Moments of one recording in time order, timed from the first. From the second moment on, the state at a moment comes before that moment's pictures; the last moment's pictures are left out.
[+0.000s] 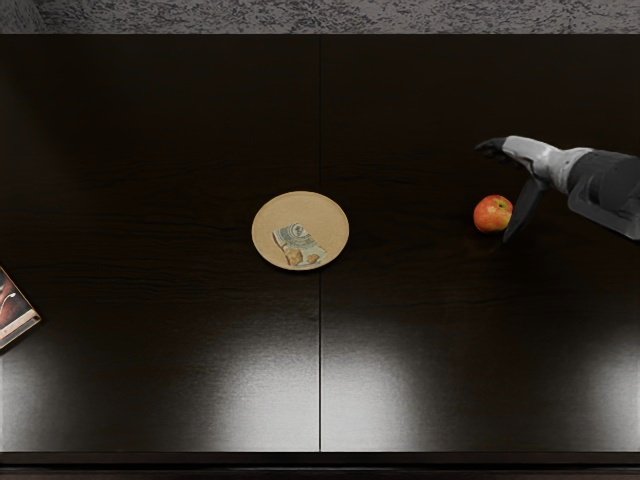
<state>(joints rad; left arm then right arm) -0.03 0.00 0.36 -0.16 0.08 -0.21 0.15 0.99 -0.76 0.39 1.47 -1.01 0.02 -0.59</state>
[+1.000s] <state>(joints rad) -0.03 0.00 0.36 -0.16 0.08 -0.21 0.15 0.92 -0.65 0.29 1.43 -1.22 -0.19 -0.61</state>
